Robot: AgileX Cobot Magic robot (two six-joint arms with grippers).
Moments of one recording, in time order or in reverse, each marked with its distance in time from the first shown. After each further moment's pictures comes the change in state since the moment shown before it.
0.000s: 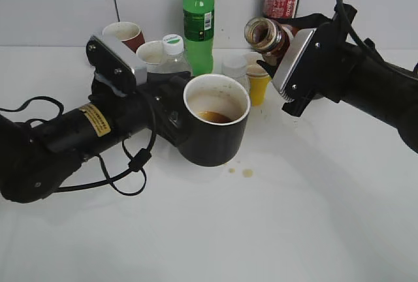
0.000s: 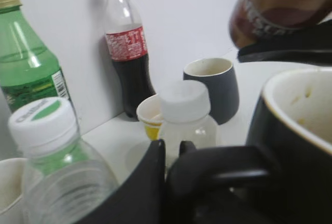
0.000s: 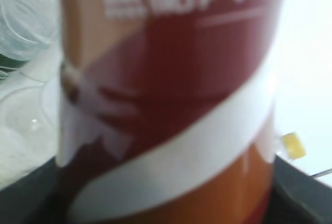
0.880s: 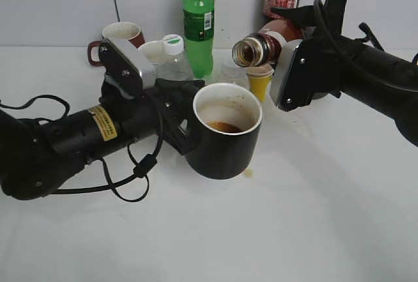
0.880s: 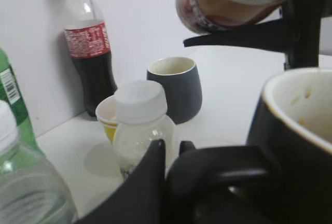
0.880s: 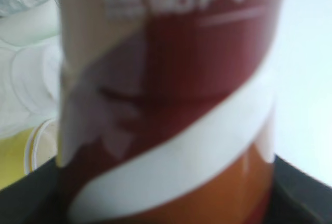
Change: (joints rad) left arm -0.008 0.000 -0.020 0.116 0.038 -0.103; right arm 0.001 0.000 -0.032 0.009 -0.003 -0.342
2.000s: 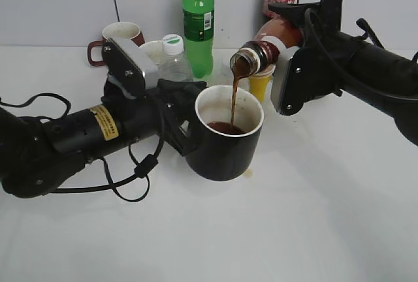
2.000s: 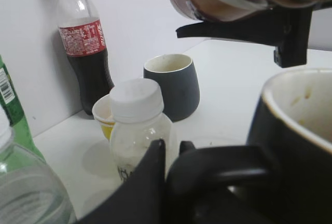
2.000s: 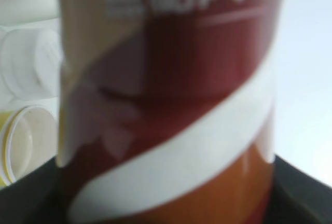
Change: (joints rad) left arm 0.000 -0.001 -0.007 0.016 0.018 0.000; right arm 0.000 0.000 -0.004 0.003 -0.017 -0.162
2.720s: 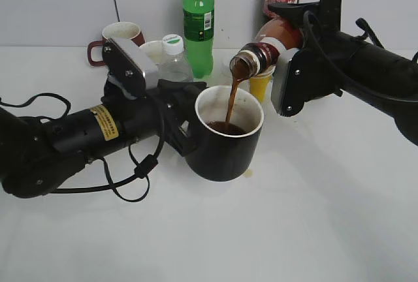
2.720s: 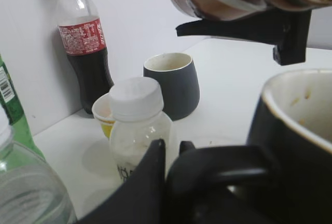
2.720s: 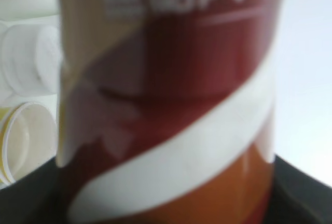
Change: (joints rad) left arm 0.000 0.000 0.000 0.000 0.003 0.000; right arm 0.000 0.000 0.000 0.000 -0.001 -0.026
